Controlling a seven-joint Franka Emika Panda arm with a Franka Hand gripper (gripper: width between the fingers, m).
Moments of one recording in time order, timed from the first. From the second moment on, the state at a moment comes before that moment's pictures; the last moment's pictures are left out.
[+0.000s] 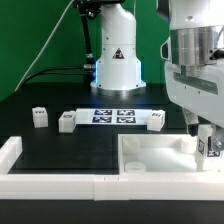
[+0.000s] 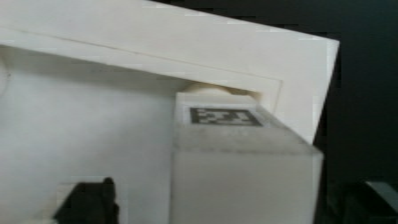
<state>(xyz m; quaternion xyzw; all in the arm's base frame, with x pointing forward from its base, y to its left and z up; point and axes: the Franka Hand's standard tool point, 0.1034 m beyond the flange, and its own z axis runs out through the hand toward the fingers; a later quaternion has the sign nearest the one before) 0.625 0.112 0.072 -0.78 0.62 0.00 0.06</state>
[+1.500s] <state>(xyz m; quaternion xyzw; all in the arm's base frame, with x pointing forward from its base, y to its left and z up) 0.639 0.114 0.074 -1.00 -0.01 0.00 0.03</state>
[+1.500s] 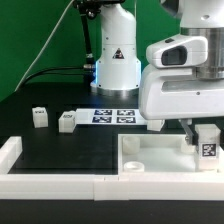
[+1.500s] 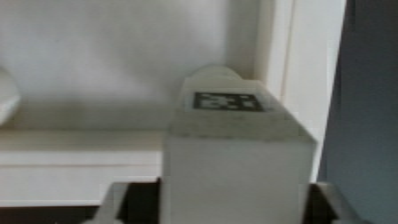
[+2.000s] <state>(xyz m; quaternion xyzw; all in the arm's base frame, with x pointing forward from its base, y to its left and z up) 0.638 0.108 0.073 -0.98 0.19 -0.01 0.04</state>
